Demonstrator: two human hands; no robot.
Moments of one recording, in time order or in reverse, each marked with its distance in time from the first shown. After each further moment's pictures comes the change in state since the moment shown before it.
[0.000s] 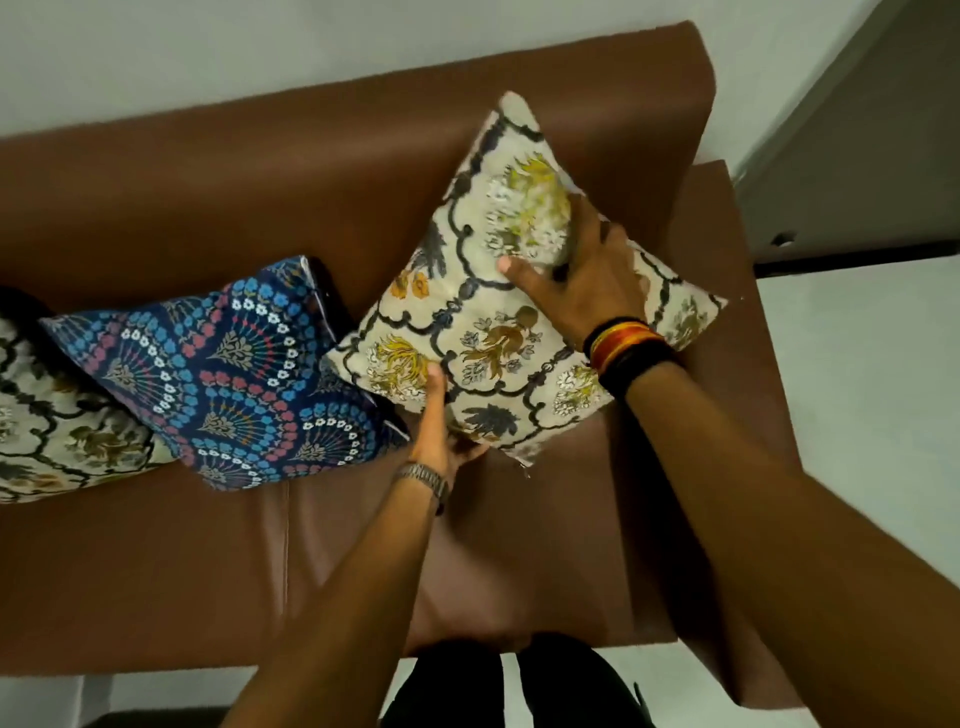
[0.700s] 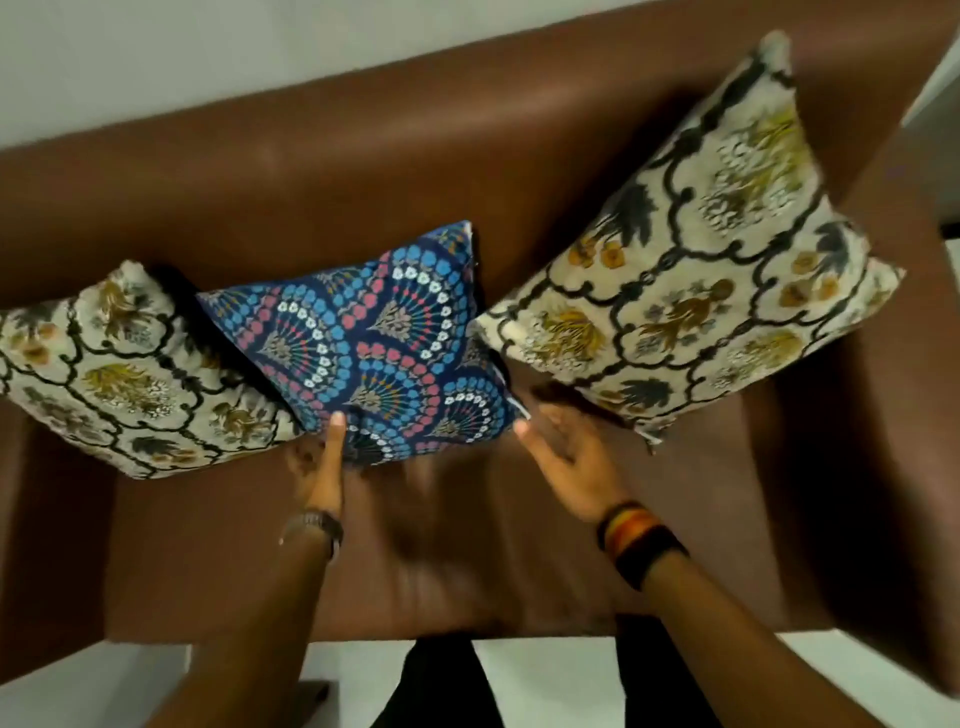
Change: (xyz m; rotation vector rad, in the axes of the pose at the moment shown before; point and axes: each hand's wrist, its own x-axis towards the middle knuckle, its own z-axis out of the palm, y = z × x) left_hand -0.004 0.027 -0.312 0.221 0.546 0.111; right_hand -0.173 -0.031 0.207 0.417 -0.355 0.287
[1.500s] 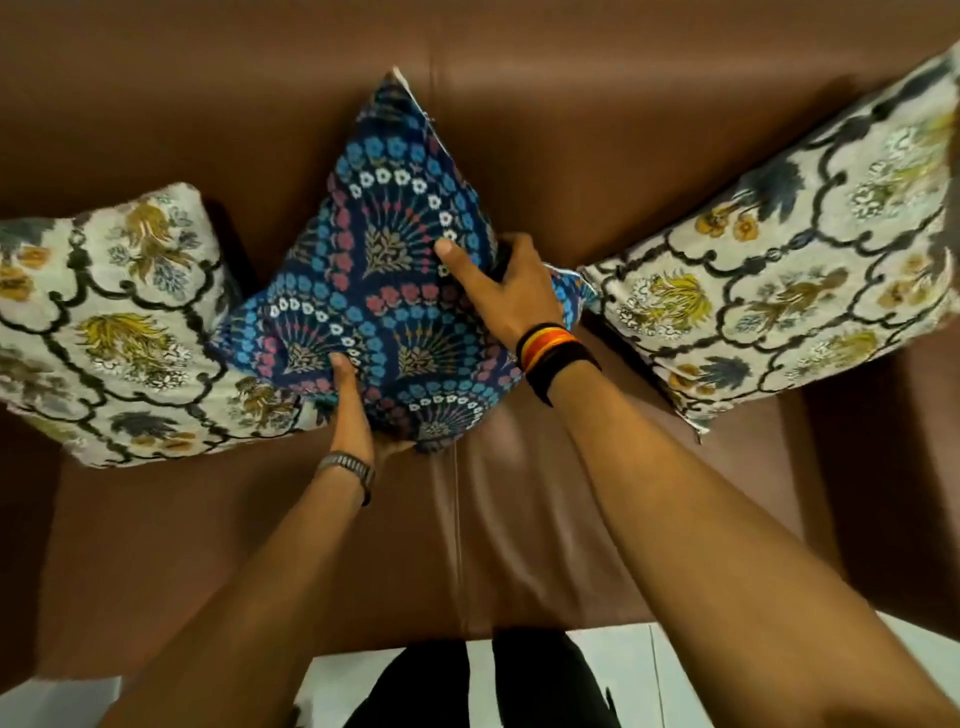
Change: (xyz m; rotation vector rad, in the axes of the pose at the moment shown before) left_hand 0.097 0.013 -0.043 -0.381 -0.384 -0.158; right_hand 0.084 -0.174 0.173 -0.185 0.267 -0.224
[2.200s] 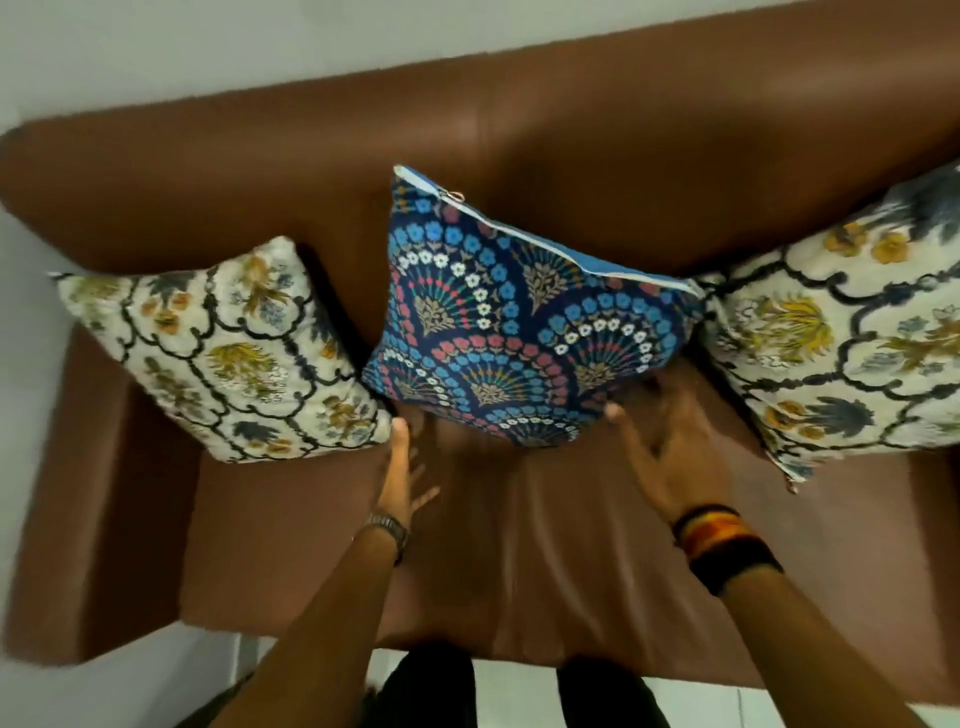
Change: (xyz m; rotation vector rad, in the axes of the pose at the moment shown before) left_hand -0.013 -0.019 -0.035 0.108 0.152 -0.034; right_hand -0.061 0.133 -0.060 -0.201 -0.030 0.135
